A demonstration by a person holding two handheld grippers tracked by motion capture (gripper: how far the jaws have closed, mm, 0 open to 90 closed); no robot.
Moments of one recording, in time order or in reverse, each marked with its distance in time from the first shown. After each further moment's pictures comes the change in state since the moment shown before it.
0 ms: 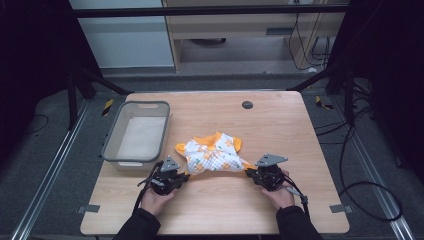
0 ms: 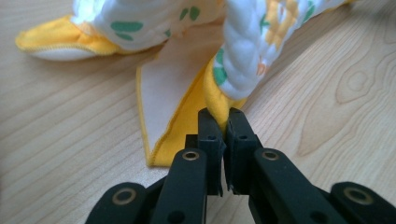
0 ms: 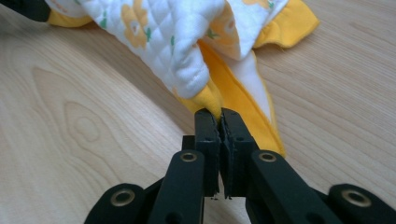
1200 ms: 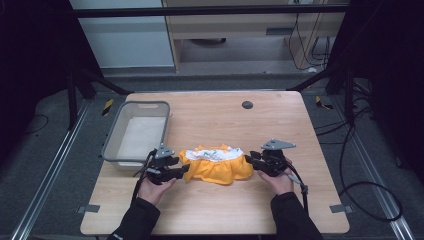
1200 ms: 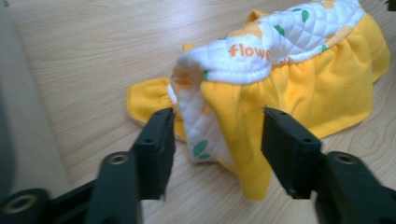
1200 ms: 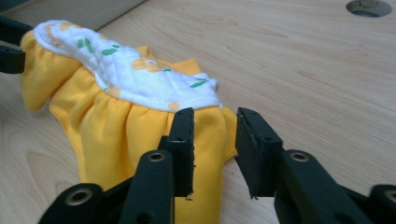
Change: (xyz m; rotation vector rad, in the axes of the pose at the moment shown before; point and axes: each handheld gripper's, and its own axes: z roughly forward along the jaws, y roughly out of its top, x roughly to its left) left arm 0.015 0.025 -0.018 -0.058 0.083 -0.084; right arm -0.022 0.030 -0.009 -0.113 -0.042 0.141
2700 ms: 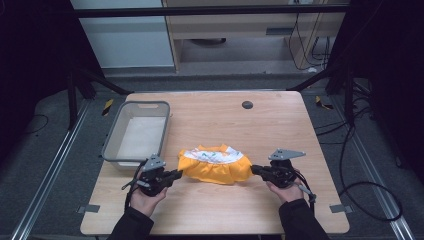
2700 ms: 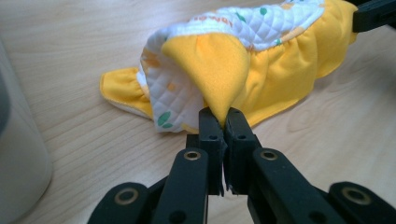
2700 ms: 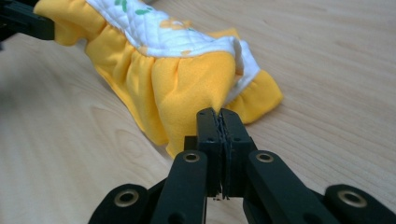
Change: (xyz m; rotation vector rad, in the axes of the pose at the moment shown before) left arm -0.013 -0.016 -0.040 -0.064 -0.108 -0.001; right arm 0.008 -0.016 -0.032 0.051 0.128 0.000
